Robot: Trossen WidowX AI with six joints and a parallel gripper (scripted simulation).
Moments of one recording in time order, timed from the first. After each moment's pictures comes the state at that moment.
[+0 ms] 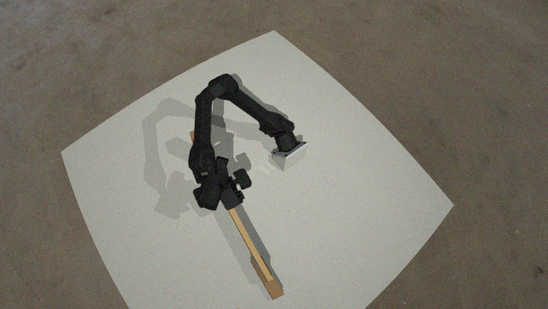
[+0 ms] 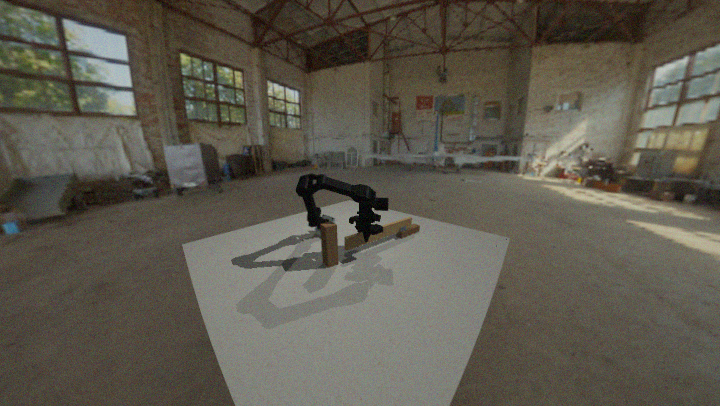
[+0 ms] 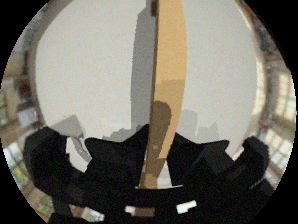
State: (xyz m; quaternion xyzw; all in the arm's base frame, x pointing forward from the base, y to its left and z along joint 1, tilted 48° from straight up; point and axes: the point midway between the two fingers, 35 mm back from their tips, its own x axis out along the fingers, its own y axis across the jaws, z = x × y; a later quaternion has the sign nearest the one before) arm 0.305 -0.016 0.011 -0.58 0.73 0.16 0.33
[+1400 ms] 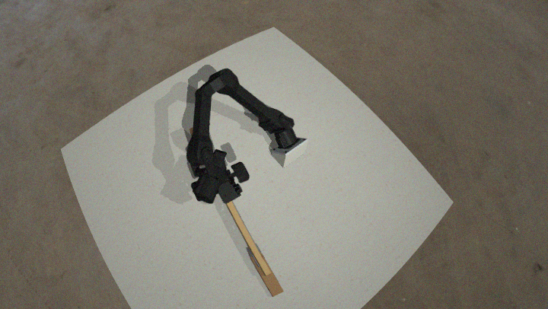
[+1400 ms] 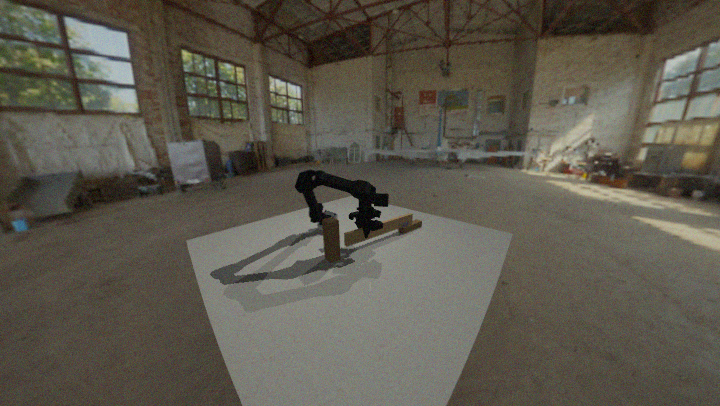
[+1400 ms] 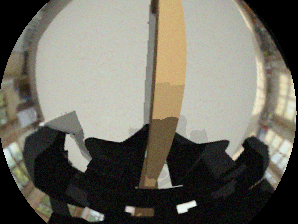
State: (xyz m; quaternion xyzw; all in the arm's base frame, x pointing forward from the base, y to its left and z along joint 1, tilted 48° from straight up) arm 0.302 -0.022 0.021 -0.58 0.73 0.16 0.33
